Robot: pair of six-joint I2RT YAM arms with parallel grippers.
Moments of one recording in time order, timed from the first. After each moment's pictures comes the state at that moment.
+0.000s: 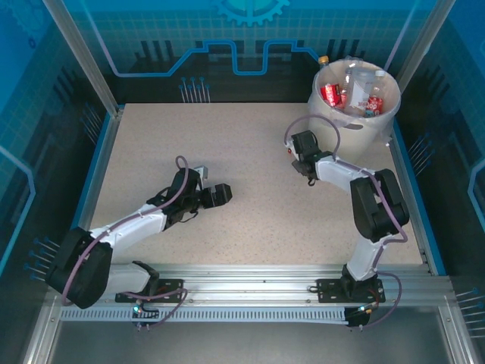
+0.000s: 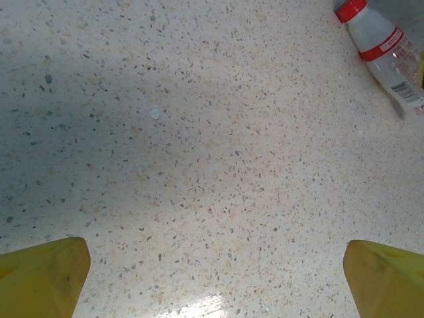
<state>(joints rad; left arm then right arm) -0.44 1.27 0.60 -0.06 0.17 -0.68 0.33 1.82 1.15 -0.25 0.46 -0.40</state>
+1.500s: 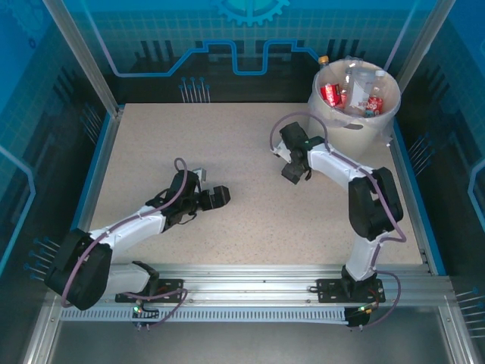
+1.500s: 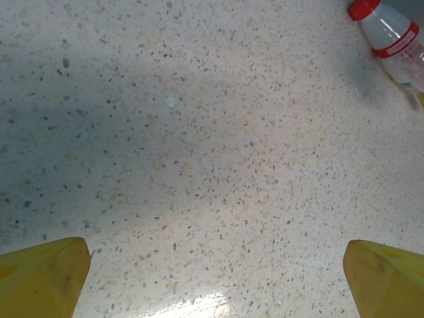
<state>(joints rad) -0.44 1.26 0.57 -0.07 0.17 -0.68 0.40 1.86 1.37 -0.69 0.36 -0.55</state>
